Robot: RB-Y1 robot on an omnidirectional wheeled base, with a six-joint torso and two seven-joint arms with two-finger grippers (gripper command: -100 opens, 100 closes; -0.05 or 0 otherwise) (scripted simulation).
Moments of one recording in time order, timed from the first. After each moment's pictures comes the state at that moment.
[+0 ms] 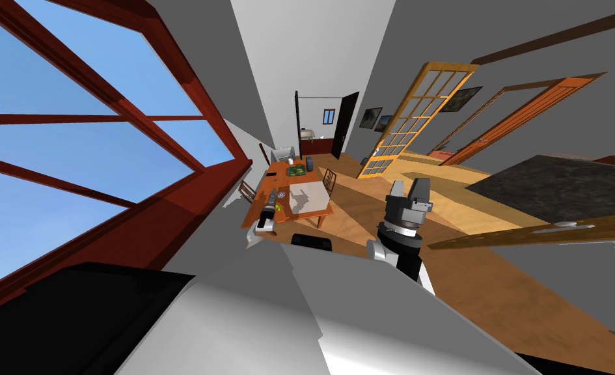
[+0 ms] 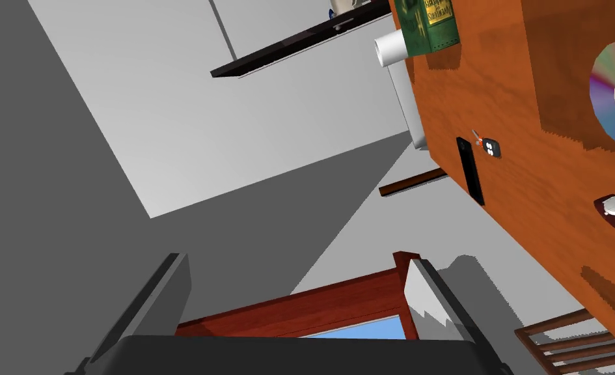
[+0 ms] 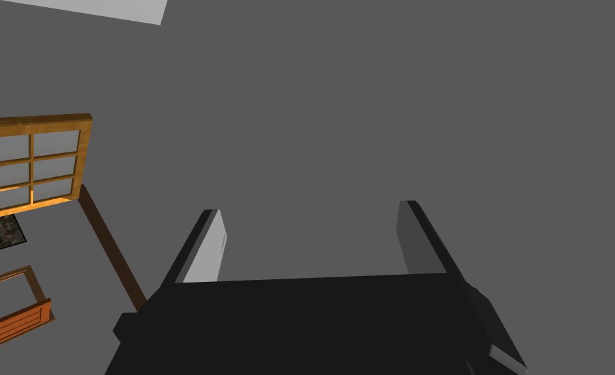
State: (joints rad) left arm 0.21 0.14 0.15 -1.48 -0.02 -0.34 -0.23; right arm 0.54 -0.04 -0.05 -2.32 0.07 -0.63 0.15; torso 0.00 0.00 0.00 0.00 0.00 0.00
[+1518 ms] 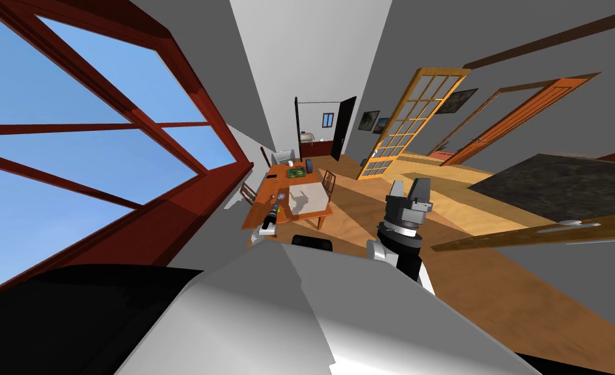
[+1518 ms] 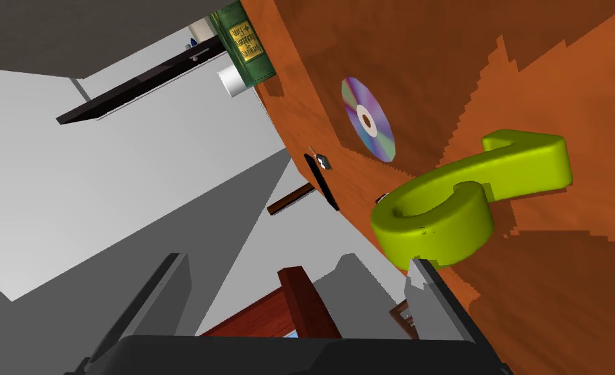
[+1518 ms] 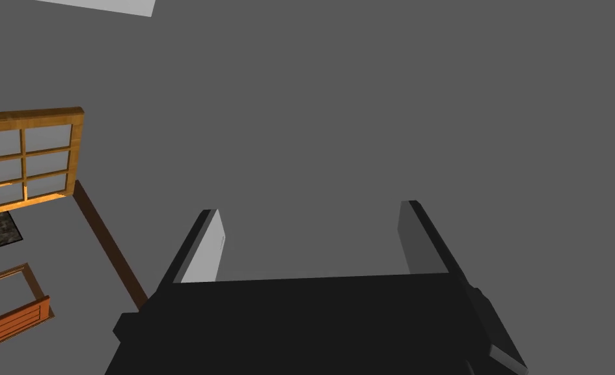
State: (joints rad) left arm 0.08 0.13 0.21 -1.05 -0.07 -0.26 -0.27; right arm 0.54 -0.04 -0.05 -2.32 0.07 -0.63 0.15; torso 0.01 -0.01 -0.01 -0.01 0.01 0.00
